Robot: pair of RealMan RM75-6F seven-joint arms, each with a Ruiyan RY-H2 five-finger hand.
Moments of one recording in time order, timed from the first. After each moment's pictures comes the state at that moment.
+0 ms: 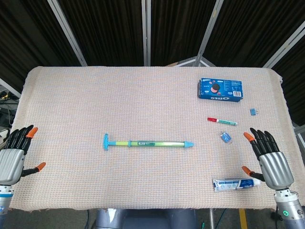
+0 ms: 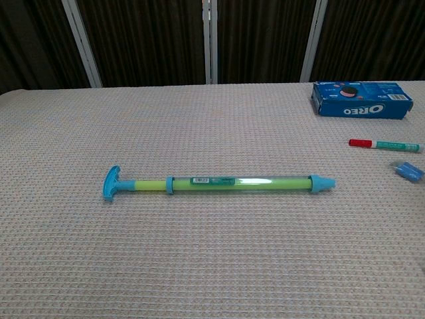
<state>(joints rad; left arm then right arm) -0.17 -1.11 0.03 -1.73 1.49 1.54 0.06 0.24 -1.13 -0.11 -1.59 -1.58 1.67 0.00</state>
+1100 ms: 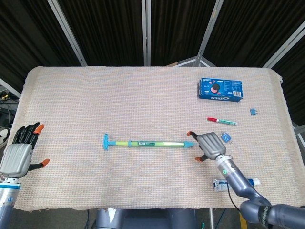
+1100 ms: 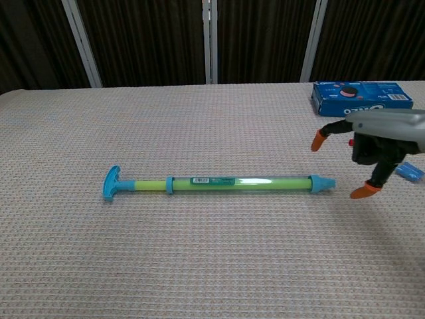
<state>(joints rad) -0.20 -1.14 -0.04 -1.73 1.40 1.41 0.17 0.66 -1.35 0.12 -1.65 -1.08 0.90 -0.32</state>
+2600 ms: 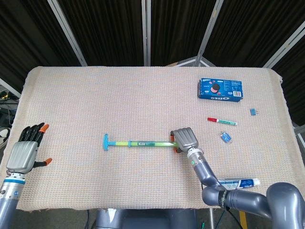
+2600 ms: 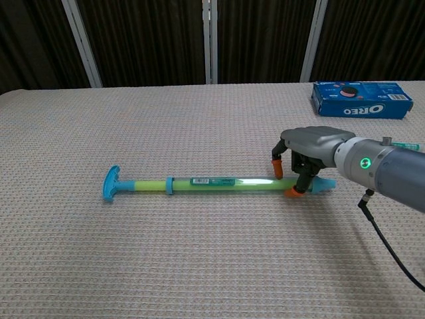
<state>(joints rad) -0.23 -1.17 -0.06 -1.69 1.33 1.31 0.21 0.82 -1.70 0.18 -1.37 -0.83 0.93 -0.54</state>
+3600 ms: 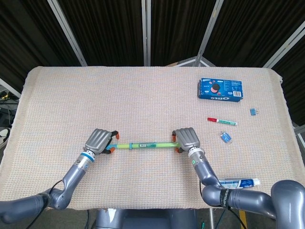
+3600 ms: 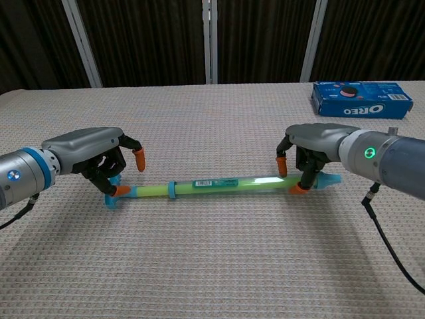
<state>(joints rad) -0.64 -1.65 -0.18 -1.36 1.21 0.89 0.27 0.84 -1.65 0.19 -1.47 -0.69 0.95 -0.60</state>
